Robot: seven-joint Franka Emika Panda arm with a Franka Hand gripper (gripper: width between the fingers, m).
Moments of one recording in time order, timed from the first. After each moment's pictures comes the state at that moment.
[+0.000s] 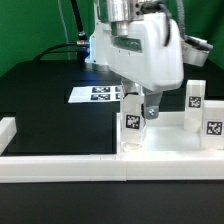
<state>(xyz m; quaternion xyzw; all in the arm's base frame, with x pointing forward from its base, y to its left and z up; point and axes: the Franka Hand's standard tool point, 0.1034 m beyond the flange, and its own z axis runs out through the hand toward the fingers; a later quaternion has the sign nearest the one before) 0.669 -0.001 0.085 -0.80 0.59 -0.03 0.05</state>
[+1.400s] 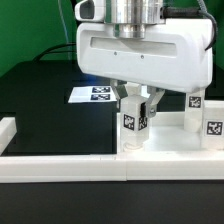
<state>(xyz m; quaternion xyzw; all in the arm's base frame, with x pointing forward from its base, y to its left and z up) 0.670 -0.006 0.083 -0.90 0.43 -0.04 0.00</state>
